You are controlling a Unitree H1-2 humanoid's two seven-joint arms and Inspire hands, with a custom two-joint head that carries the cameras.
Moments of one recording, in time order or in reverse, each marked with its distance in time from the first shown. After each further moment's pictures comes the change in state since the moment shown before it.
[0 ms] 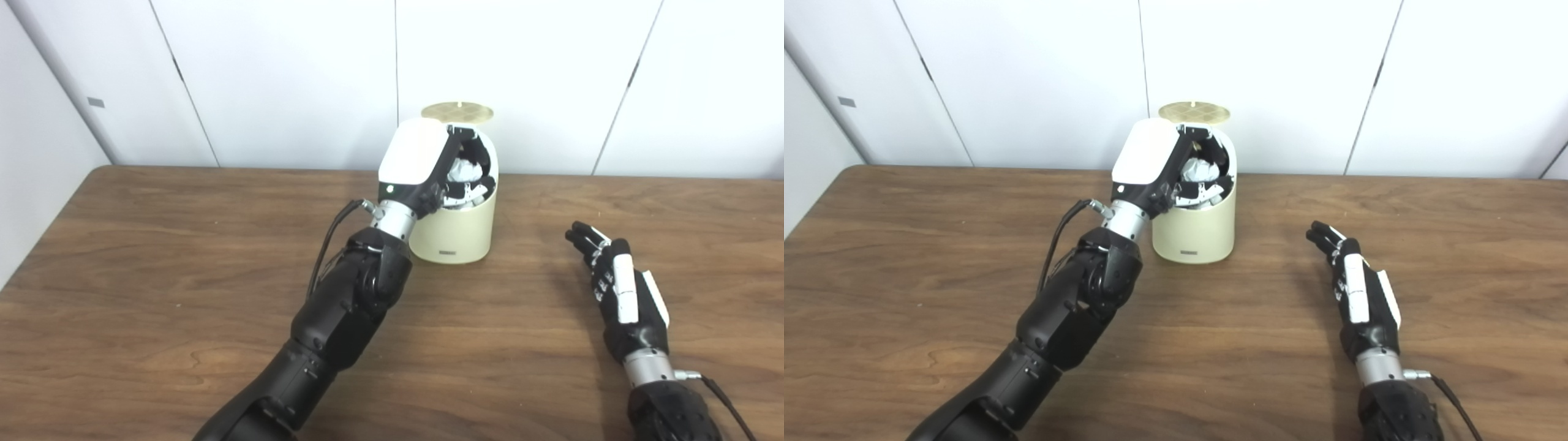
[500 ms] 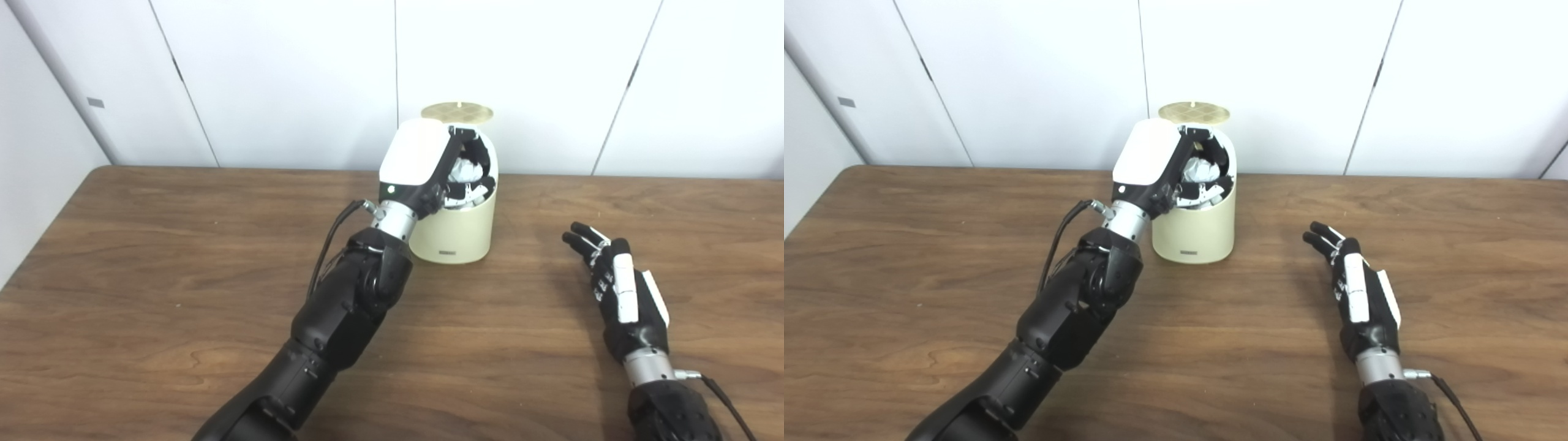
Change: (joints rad) left arm -0.009 0.006 -0.008 0.010 0.038 0.002 0.013; right arm 0.000 -0.002 0.000 -0.004 0.006 0.011 0.000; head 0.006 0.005
